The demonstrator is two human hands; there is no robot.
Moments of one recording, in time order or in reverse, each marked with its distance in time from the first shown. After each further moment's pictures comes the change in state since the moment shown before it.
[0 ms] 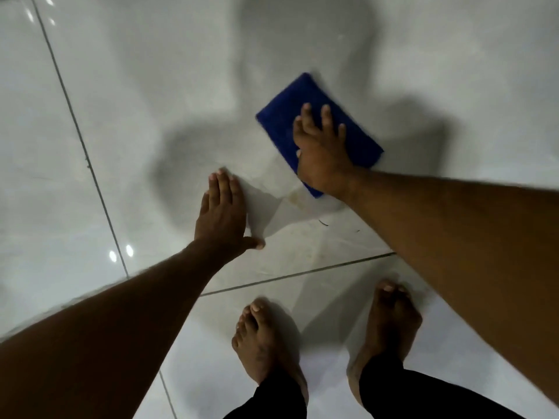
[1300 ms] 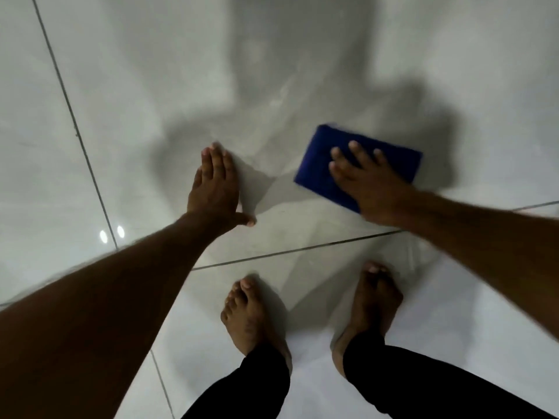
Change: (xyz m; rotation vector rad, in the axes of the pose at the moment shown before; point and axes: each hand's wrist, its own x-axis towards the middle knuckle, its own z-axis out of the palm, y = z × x) left_hand 0.000 0.006 -0.003 -0.006 -0.026 0.005; right_hand -0.103 0.105 0.006 -0.442 -0.237 -0.371
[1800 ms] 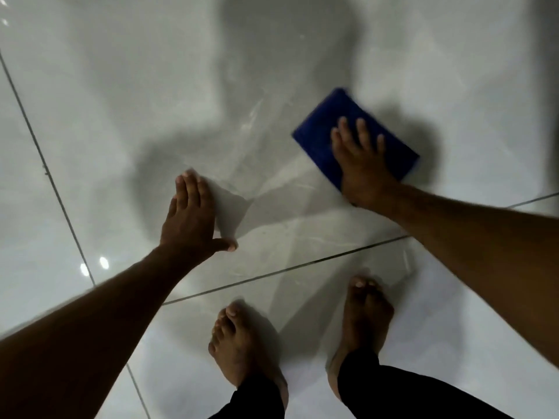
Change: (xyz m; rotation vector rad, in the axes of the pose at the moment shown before) left_hand -0.001 -0.005 0.005 0.050 0.016 -0.001; right_hand 0.028 0.028 -0.003 0.268 0.189 0.387
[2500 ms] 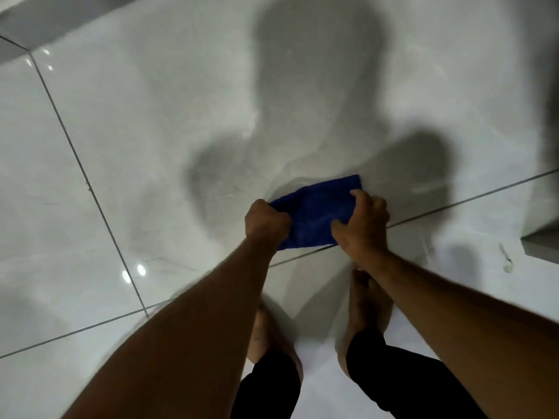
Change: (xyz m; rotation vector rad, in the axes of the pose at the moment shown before) left_hand -0.001 0.138 -0.023 -0.816 -0.109 -0.576; right_hand -0.114 -0.051 0.006 0.782 0.058 0.626
